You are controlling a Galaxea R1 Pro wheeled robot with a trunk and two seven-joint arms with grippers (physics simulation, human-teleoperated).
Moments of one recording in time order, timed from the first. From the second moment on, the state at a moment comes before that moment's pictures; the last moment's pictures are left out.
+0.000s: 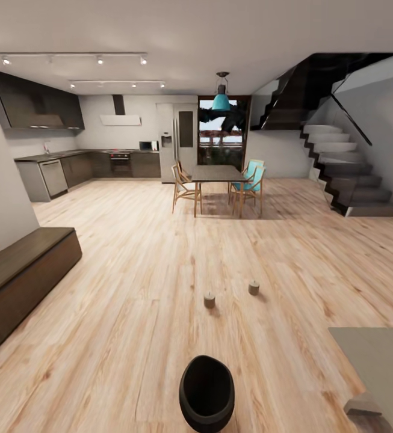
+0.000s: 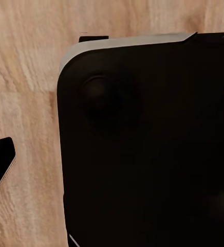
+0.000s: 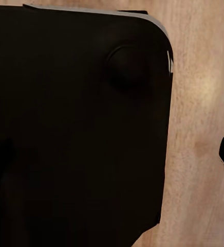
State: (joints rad) left arm 0.00 0.00 -0.01 -0.04 -0.01 -0.14 -0.01; right arm -0.01 0.00 0.00 0.00 0.01 -0.12 0.01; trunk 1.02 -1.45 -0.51
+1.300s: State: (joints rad) left arm -0.02 0.13 0.01 -0.18 0.06 -0.13 -0.28; right arm 0.00 0.04 0.02 -0.23 0.03 -0.13 -0.05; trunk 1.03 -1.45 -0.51
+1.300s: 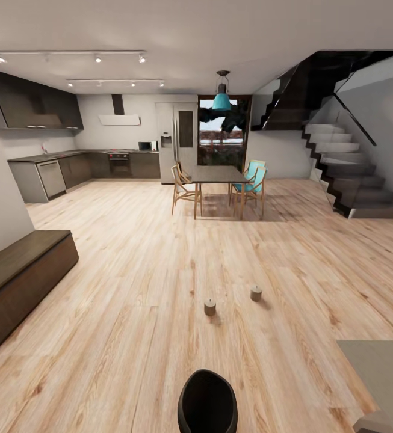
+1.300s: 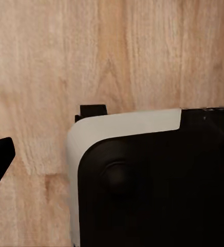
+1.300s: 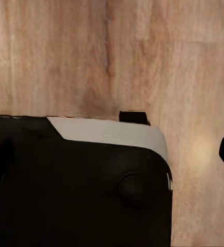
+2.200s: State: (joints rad) left arm 0.12 0.05 0.08 -1.52 0.11 0.78 -0.21; right arm 0.01 0.04 0.07 -1.37 0.02 0.64 -0.07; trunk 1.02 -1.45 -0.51
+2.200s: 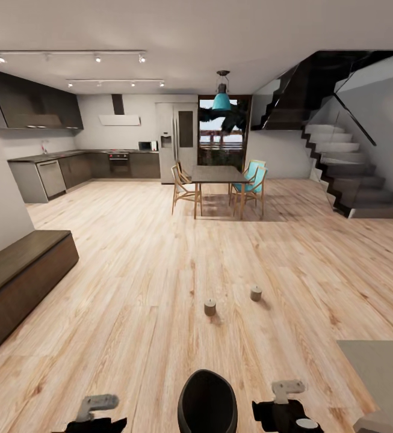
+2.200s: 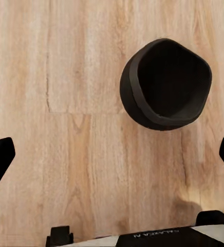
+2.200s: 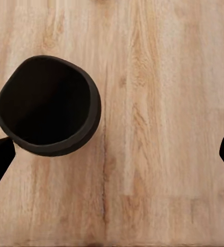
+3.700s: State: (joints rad) left arm -0.40 -0.16 -0.03 -0.43 0.11 0.16 -0.04; right arm -0.50 0.12 0.08 -0.28 -0.07 0.07 -0.14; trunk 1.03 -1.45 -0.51
